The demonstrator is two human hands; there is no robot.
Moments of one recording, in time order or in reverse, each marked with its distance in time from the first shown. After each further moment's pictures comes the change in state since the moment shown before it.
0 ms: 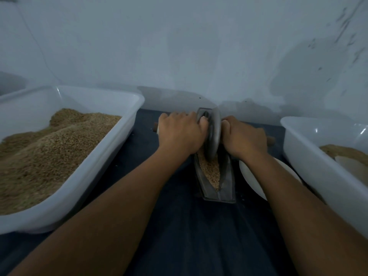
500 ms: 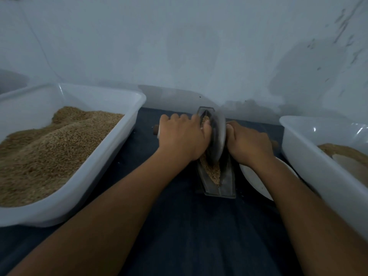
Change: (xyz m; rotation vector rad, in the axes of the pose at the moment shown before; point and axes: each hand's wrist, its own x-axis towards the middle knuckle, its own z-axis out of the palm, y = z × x) left_hand -0.020 0.002 -0.017 0.048 -0.049 0.077; right_hand -0.024 0.004 -0.015 0.011 -0.075 -0.042
